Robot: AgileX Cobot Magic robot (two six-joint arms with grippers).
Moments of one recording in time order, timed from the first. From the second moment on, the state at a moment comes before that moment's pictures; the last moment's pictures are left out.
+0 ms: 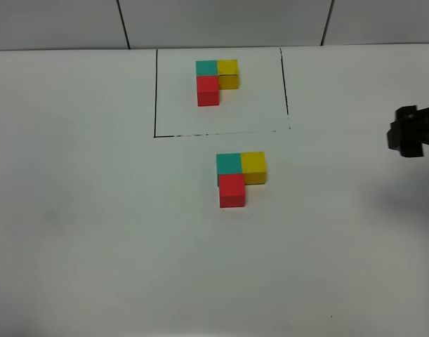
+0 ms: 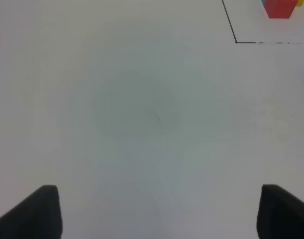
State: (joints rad) left arm 0.02 0.00 -0.50 -0.05 1.07 -0.01; right arm 0.05 1.23 -0.92 0.00 0.74 0.01
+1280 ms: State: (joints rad) left arm 0.02 0.00 -0.50 -0.05 1.07 -0.01; right arm 0.04 0.02 -0.50 0.09 1.05 0.00
